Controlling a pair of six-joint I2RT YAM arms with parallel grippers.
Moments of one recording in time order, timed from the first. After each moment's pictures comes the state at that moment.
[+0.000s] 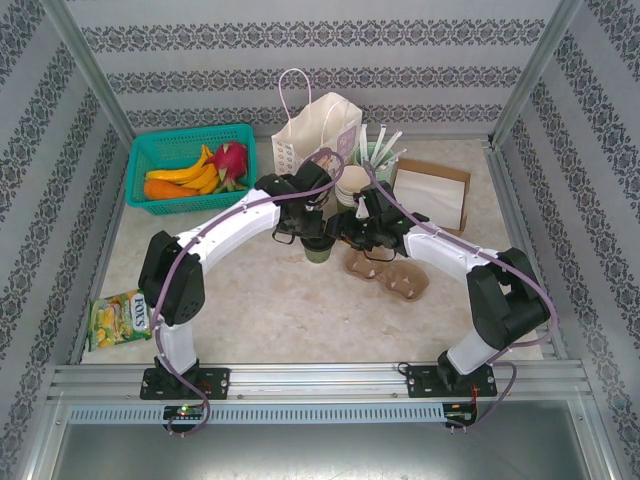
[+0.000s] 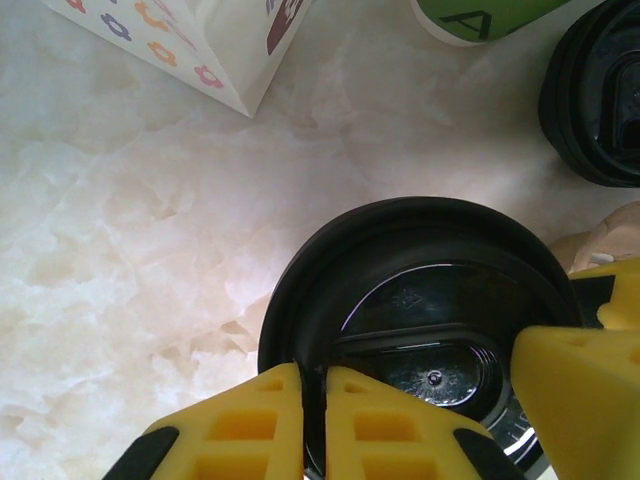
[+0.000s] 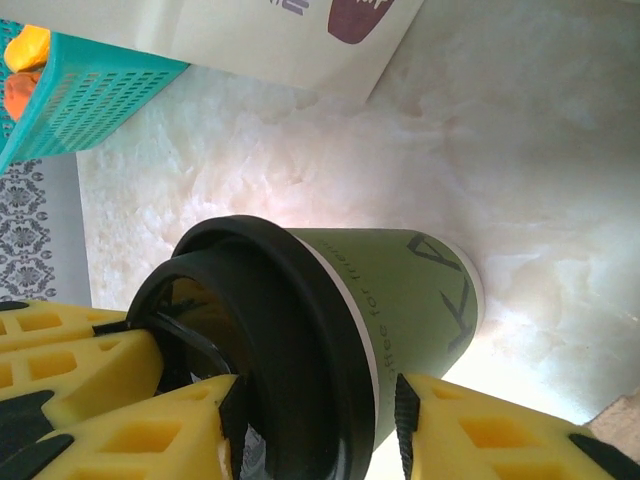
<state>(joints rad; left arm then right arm) -0.65 1.87 1.64 -0.98 -0.06 -0.45 0.49 1.60 1.00 -0.22 -0.44 0.86</state>
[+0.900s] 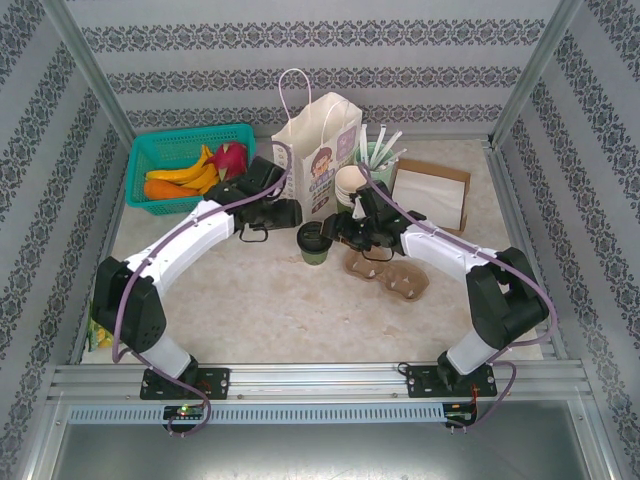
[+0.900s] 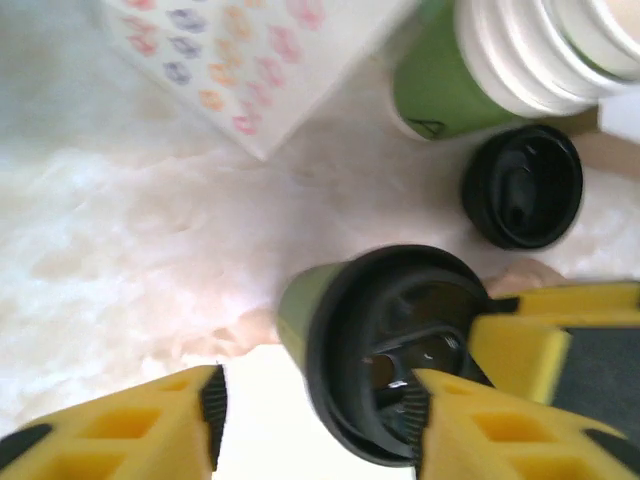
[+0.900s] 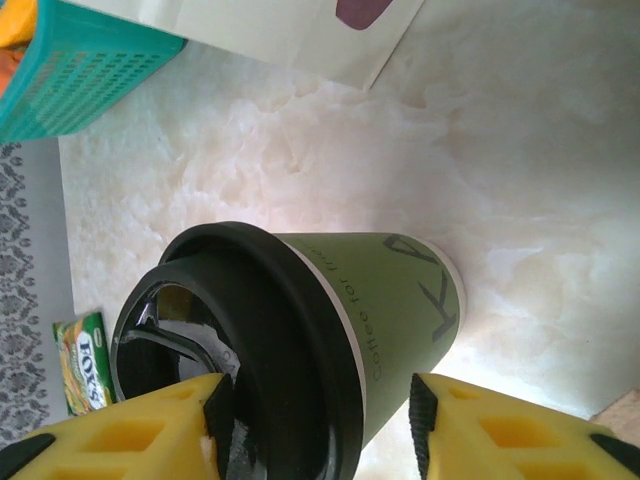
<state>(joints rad) -0.49 1.60 1.38 -0.77 0.02 -0.59 0.51 1.60 1.03 -0.27 -0.41 0.82</state>
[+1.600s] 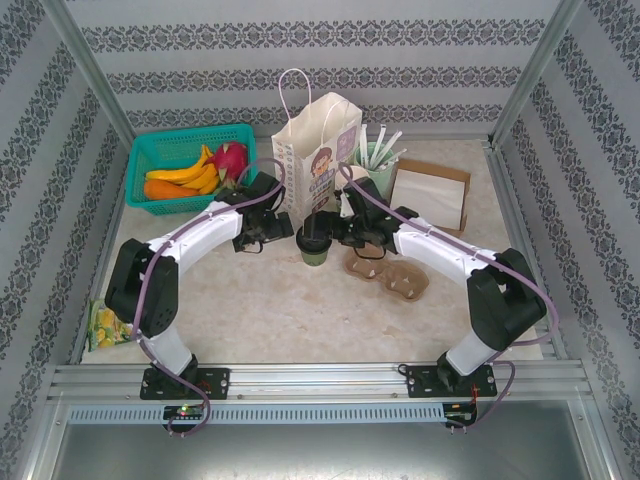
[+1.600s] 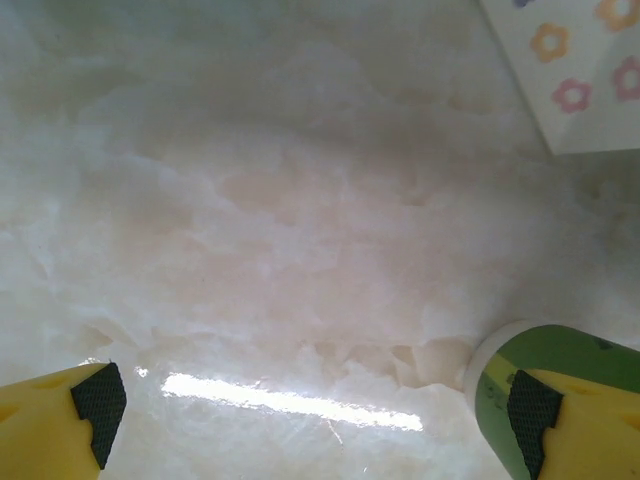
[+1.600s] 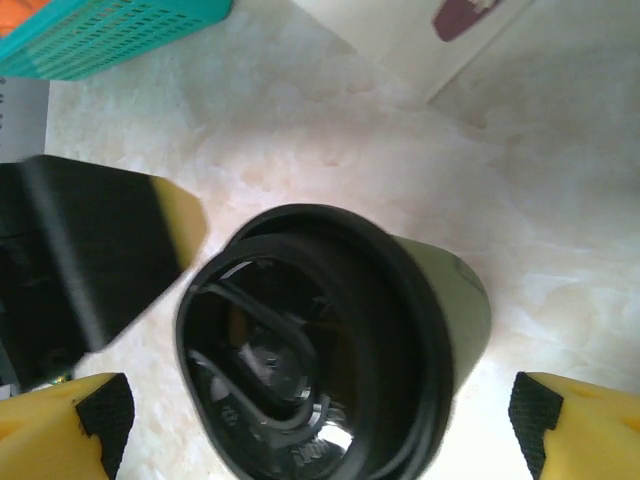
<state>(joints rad) -0.45 1.72 1.28 -0.80 -0.08 -0.78 0.59 1.61 1.13 -0.35 -0.33 0.66</state>
